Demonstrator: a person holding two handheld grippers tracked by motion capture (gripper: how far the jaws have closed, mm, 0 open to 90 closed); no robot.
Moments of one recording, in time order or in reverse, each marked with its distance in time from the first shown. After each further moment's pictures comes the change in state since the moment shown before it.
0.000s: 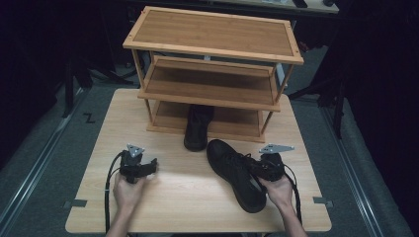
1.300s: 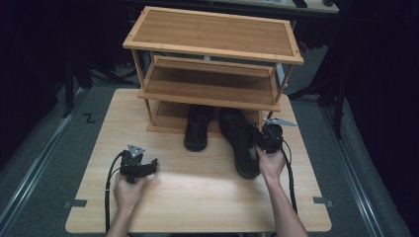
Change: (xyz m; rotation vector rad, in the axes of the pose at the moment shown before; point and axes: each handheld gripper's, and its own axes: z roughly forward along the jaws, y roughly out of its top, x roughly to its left) left arm 0.000 0.000 0.000 0.000 -0.011 0.007; right arm -0.029 0.066 0.019 -0.170 -0.250 0.213
